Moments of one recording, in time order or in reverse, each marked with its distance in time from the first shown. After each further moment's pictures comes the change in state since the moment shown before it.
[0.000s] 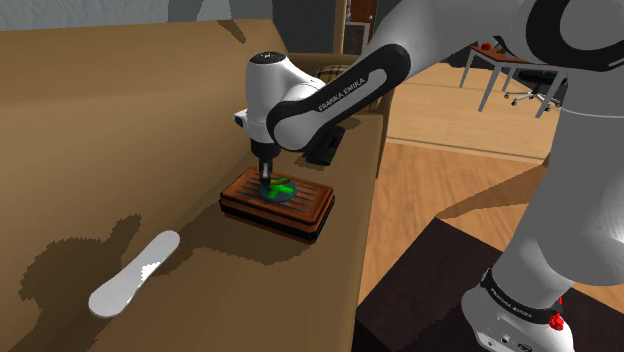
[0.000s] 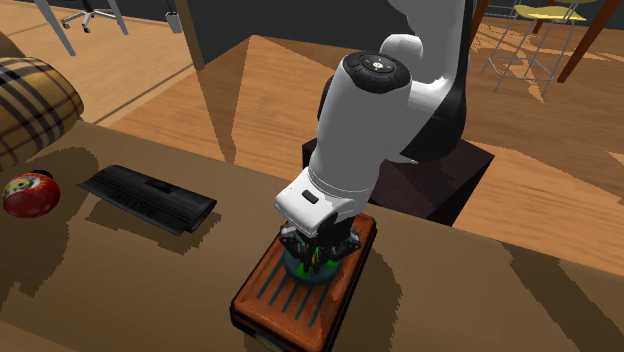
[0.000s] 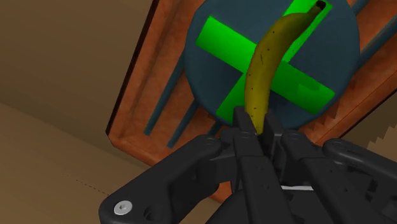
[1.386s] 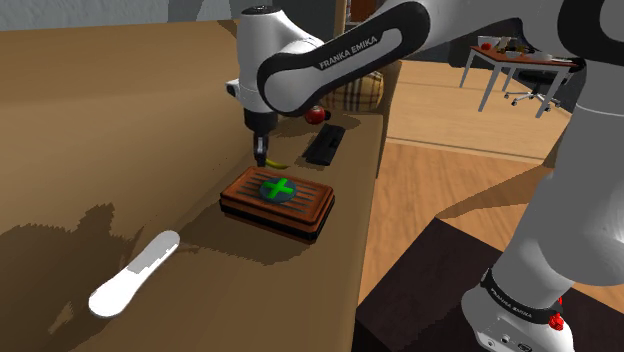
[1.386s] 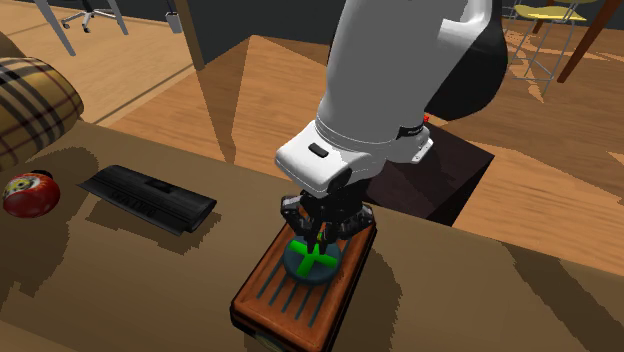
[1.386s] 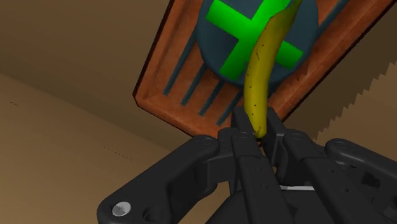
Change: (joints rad) arm 0.004 -0.076 0.020 0.096 0.048 -0.169 -0.031
